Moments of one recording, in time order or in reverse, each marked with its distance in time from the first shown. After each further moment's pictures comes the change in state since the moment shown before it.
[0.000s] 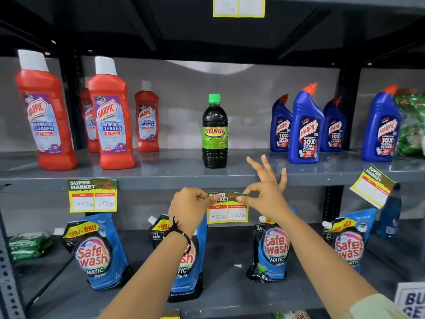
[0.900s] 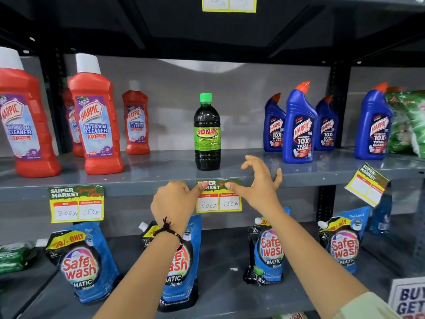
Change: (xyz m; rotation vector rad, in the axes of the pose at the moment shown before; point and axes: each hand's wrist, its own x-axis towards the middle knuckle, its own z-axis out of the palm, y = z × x) left_hand 0.011 0.018 -0.013 0.249 0.227 -0.041; right_hand 0.015 -0.013 0.006 0.159 0.244 0.175
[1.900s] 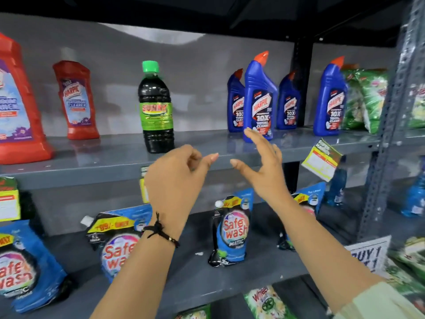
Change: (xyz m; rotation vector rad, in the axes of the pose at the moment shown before) left_hand -0.047 0.081 0.028 -0.185 0.138 0.372; right_hand -0.010 0.060 -0.075 0.072 0.105 -0.149
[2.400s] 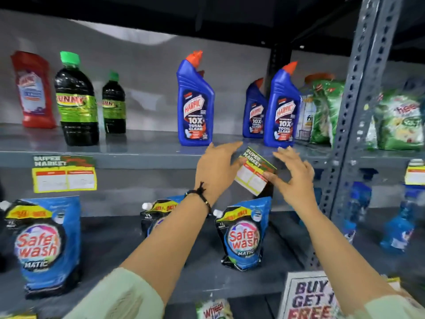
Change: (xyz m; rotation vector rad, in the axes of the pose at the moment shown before) left_hand -0.012 0.166 0.205 -0.131 -0.350 0.074; right_hand 0.021 0.216 -0.180 -0.179 -0.060 0.021
